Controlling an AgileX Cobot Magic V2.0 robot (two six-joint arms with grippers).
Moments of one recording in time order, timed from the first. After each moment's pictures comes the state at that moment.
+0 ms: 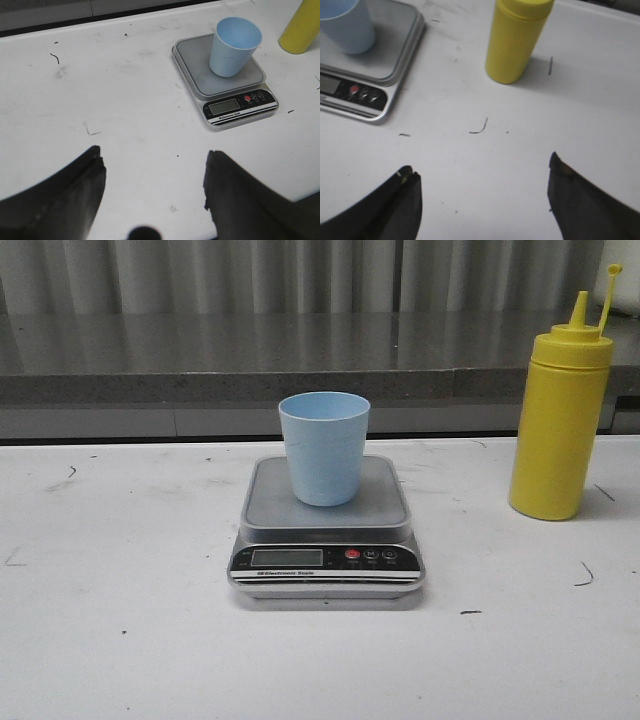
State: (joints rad) left arm -0.43 0.59 -0.80 0.03 0.91 -0.12; right arm 0.50 0.78 -0.79 -0.27 0.87 0.36
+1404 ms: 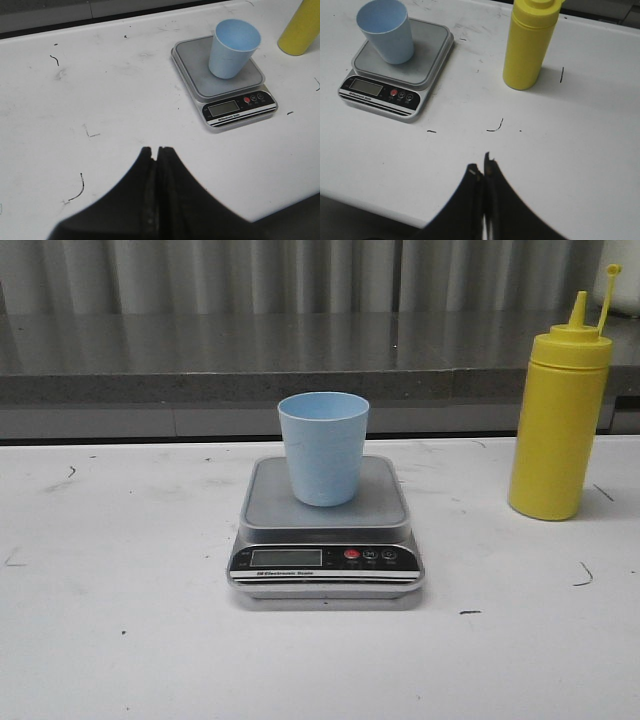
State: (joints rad) left arm -0.43 0.59 -0.80 0.03 0.90 -0.12; right arm 0.50 0.56 -0.79 -0.19 0.97 0.28
